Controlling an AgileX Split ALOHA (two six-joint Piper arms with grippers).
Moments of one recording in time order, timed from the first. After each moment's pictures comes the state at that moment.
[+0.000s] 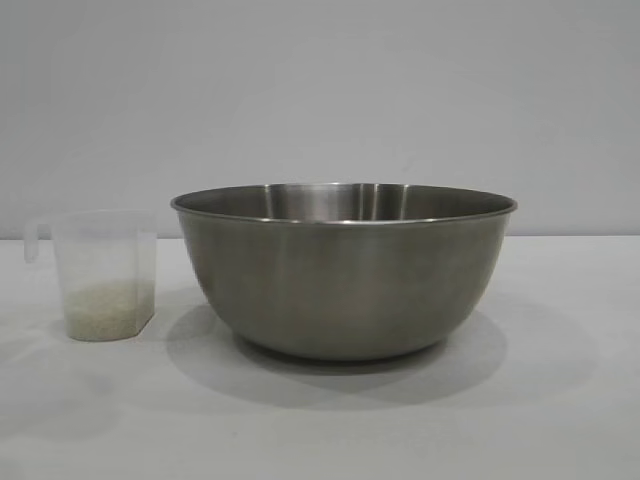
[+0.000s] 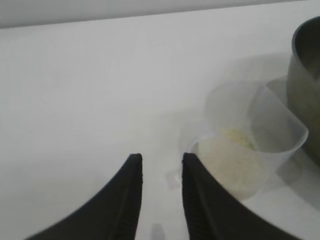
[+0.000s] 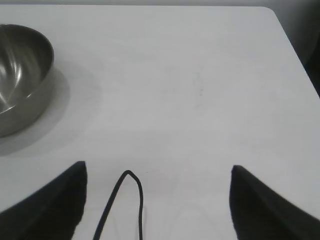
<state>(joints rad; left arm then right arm) -0.20 1.81 -0.12 0.10 -1.14 -0.05 0.01 0.02 -0.49 0.05 1.14 -0.05</state>
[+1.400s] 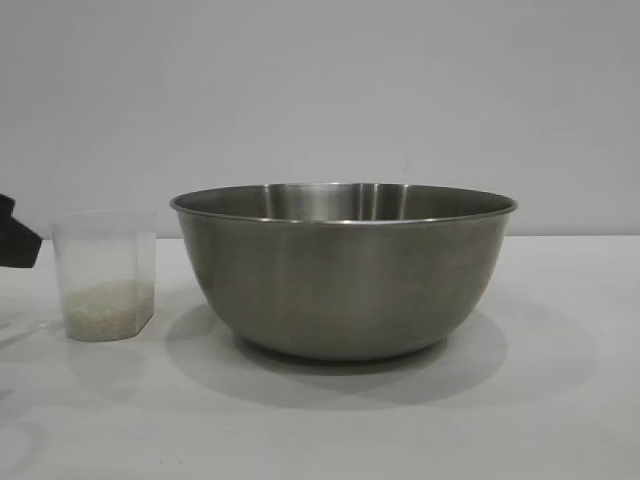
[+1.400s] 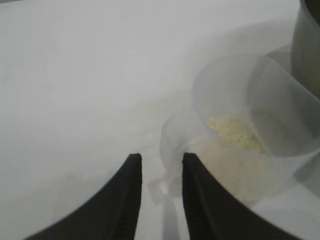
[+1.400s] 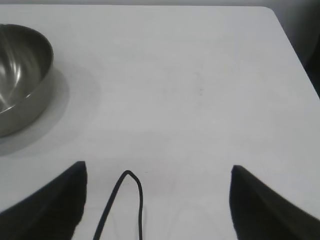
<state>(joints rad) -0.20 1.94 -0.30 0.20 -1.15 -0.04 0.01 0.02 -0.49 0.05 1.14 -0.05</state>
